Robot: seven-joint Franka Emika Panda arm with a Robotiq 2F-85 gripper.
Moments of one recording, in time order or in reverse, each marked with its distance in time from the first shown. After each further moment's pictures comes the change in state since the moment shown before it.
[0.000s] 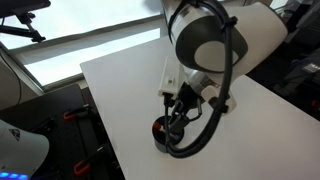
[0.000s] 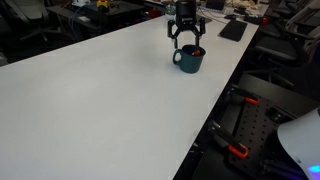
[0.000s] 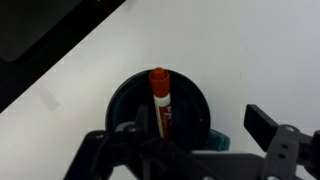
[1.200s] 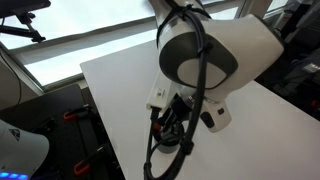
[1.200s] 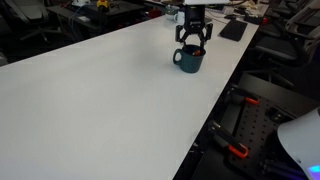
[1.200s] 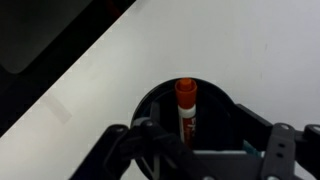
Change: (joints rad) arm -0.018 -0.044 -0.026 -0.106 0.012 0.089 -0.009
